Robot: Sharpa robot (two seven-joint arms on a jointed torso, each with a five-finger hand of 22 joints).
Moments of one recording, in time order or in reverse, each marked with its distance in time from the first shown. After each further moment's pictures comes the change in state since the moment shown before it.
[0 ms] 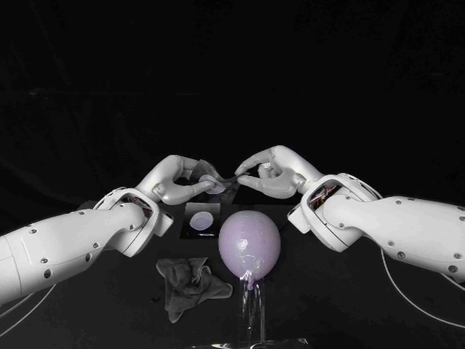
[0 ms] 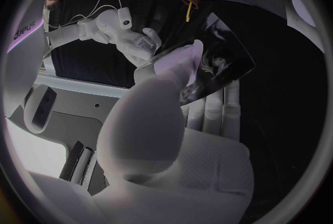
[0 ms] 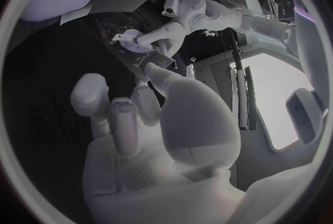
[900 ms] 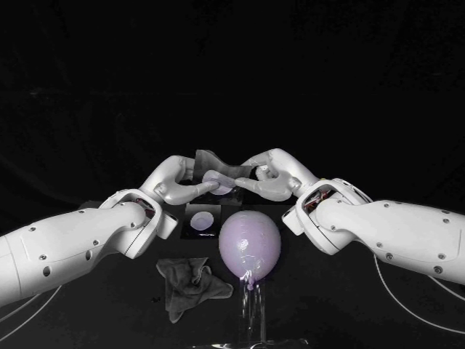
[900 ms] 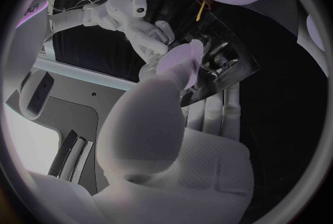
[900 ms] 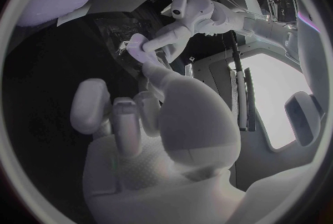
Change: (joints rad) left arm 0.001 -0.005 0.000 0.034 0.122 0.048 0.013; left_hand 0.002 -0.003 0.017 -0.017 0.000 0.000 0.004 -0.005 0.000 -0.004 0.004 -0.019 -0.017 -0.002 0.006 -0.034 -0.010 -0.001 -0.028 0.003 0.005 0.006; right arm -0.026 0.043 -0.006 -0.049 0.040 -0.047 0.067; right_hand 0.000 0.053 0.024 0.002 -0.008 0.096 -0.049 0.074 0.021 0.063 -0.042 0.148 -0.002 0.000 -0.036 0.018 0.000 -0.008 0.073 -0.034 0.117 0.046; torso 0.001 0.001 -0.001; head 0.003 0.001
